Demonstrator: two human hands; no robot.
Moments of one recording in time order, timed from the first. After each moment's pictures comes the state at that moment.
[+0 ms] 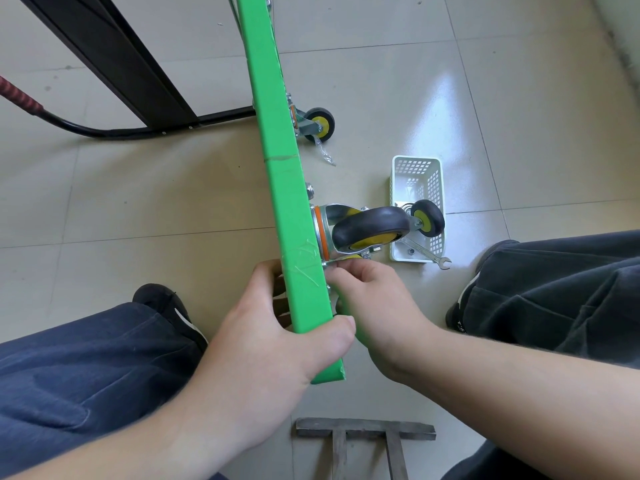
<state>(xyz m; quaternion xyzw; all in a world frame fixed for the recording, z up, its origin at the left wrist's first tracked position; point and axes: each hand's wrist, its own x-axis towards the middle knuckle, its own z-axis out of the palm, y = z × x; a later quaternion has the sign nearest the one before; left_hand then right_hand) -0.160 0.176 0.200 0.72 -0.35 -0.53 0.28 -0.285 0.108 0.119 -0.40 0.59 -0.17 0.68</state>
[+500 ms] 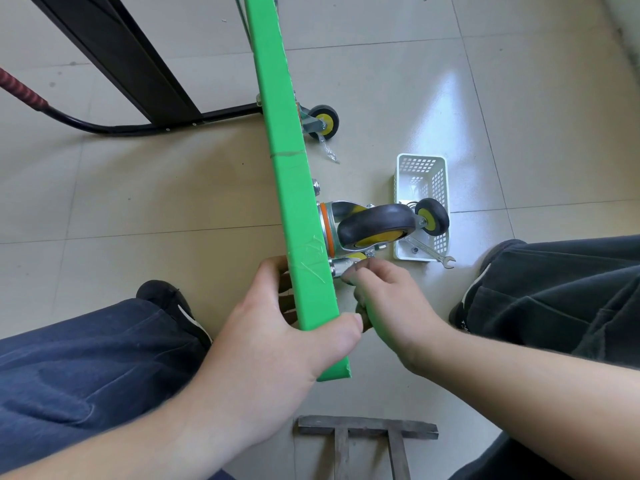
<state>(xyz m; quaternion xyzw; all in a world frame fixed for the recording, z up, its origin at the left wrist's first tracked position) -0.158 0.176 0.199 0.72 -0.35 -0.54 0.27 -0.305 0.102 0.103 -0.41 0.62 -0.15 0.64</state>
